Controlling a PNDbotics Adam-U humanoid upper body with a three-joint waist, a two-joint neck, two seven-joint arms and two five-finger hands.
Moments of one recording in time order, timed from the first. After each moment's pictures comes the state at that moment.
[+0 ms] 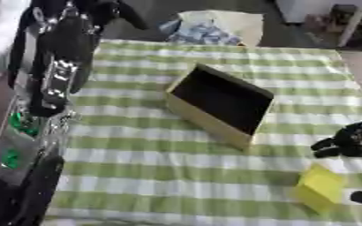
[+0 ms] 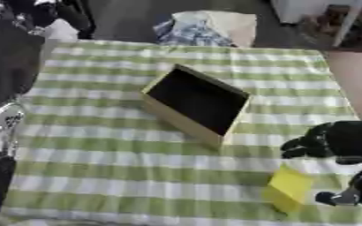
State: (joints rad) left arm -0.48 0.23 -0.23 -1.99 0.22 -0.39 -0.27; right arm -0.26 -1.03 0.38 -1.60 0.73 -0.86 0.28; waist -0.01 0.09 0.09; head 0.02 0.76
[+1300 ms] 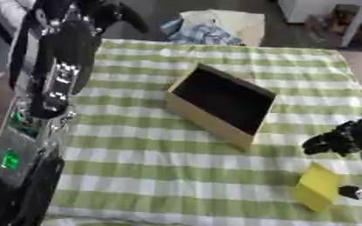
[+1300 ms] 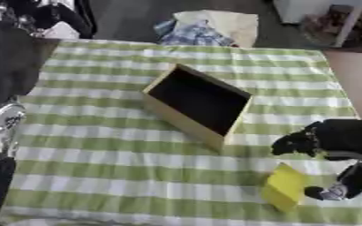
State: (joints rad) left arm -0.48 0.23 -0.23 -1.99 0.22 -0.39 -0.28; right arm -0.30 -1.01 0.42 -1.59 0.61 -0.81 0.35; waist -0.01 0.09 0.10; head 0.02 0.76
